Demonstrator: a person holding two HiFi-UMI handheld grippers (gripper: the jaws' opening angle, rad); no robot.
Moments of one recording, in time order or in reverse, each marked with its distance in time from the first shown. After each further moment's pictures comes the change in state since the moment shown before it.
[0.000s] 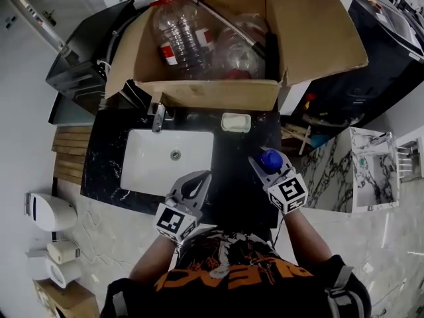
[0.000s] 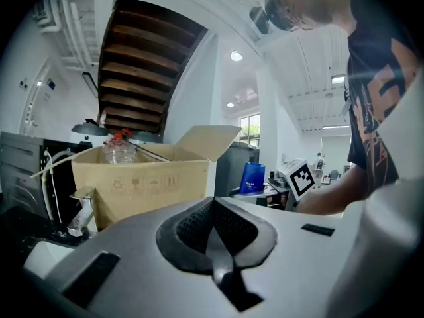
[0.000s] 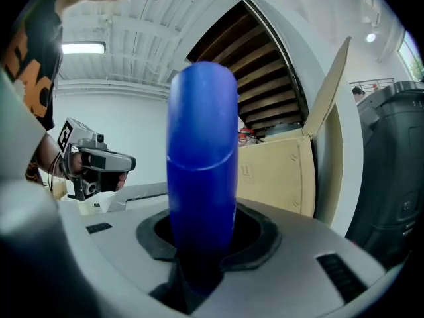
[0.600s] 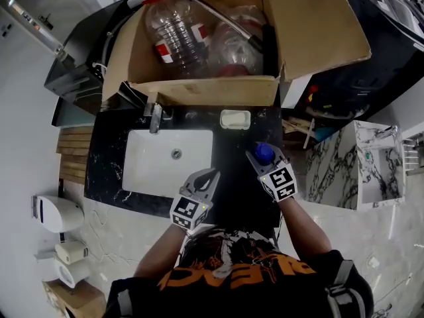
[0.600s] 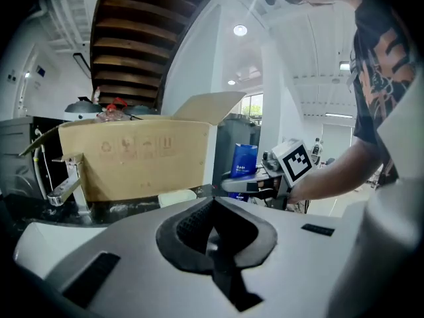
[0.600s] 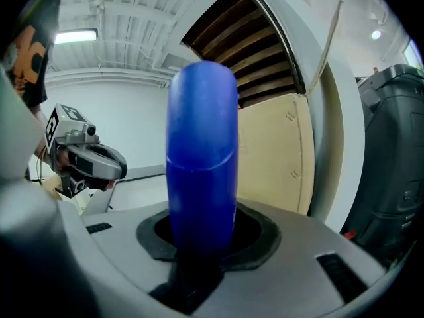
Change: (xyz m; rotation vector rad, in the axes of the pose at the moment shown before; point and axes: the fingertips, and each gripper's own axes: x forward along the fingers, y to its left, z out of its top) left arm 0.051 0.004 -0.083 -0.007 0.192 -0.021; right arm 0.036 -0.028 -0.074 0.002 0.114 -0.027
